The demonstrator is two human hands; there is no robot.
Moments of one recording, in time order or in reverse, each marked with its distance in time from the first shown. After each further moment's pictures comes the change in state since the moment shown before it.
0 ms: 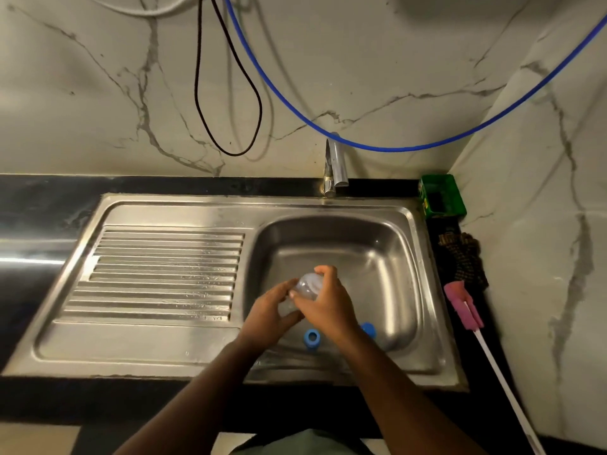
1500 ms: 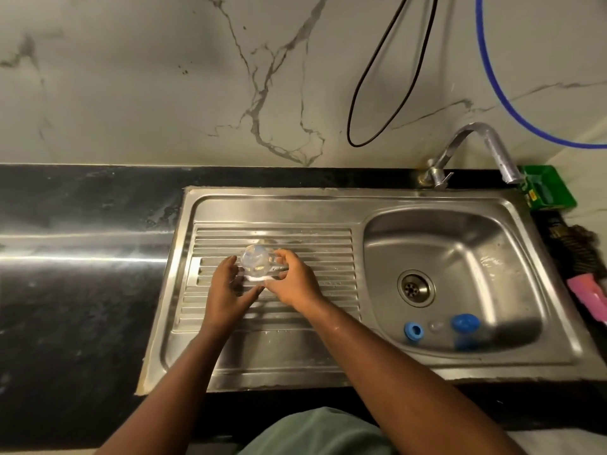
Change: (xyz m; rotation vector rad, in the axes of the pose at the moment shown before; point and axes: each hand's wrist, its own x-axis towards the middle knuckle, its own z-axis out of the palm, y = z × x) left_hand -0.030 -0.208 -0.296 -0.104 0.233 -0.323; right_hand 0.037 -0.204 0.296 0.027 -0.160 0.071
